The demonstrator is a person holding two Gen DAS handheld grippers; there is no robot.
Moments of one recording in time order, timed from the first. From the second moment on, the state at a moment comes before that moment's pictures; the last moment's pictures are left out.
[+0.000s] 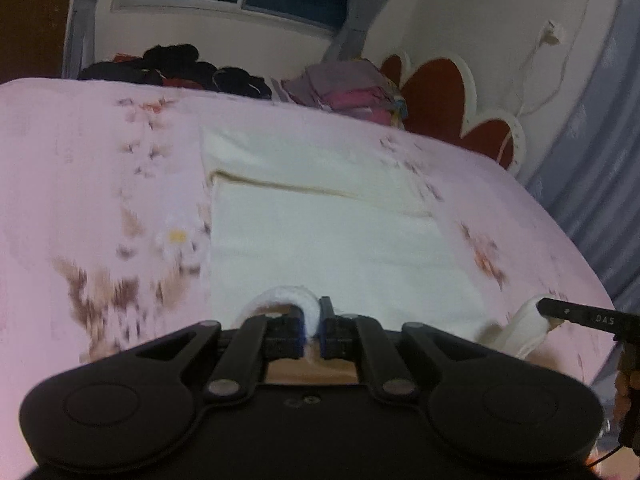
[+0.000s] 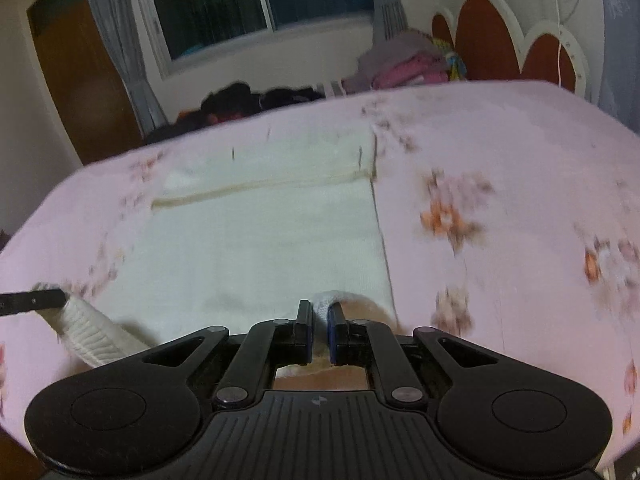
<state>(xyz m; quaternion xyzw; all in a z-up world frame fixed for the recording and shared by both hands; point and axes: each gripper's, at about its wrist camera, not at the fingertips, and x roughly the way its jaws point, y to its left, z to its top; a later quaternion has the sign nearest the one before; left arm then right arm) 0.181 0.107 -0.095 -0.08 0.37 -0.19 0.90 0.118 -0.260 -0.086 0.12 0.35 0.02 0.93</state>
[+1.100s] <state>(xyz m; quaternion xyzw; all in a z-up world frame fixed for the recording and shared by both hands) 0.479 0.058 -0.135 -0.11 0.37 -0.10 0.92 0.471 -0.346 -0.148 0.22 0.37 0.01 0.90</state>
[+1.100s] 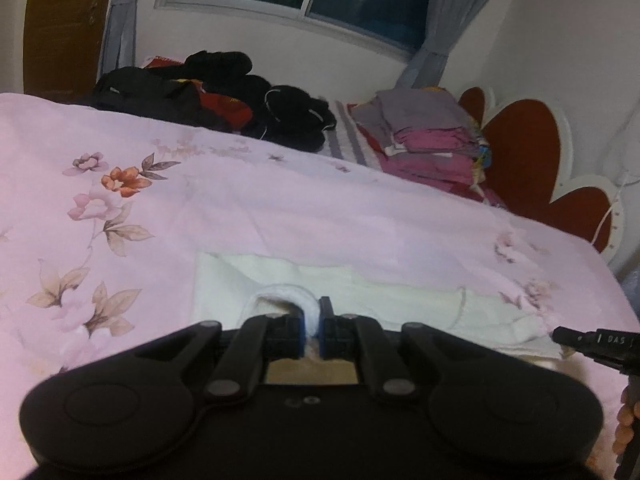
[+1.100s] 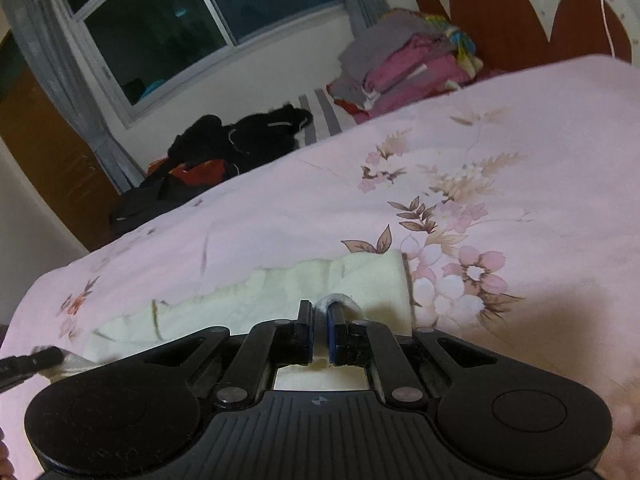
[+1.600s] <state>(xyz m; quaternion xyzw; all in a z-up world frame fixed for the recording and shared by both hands) 0.510 0.058 -0.139 -0.06 0.36 -0.04 0.93 0.507 -0.361 -0.162 0.22 0.37 -0.02 0.90</state>
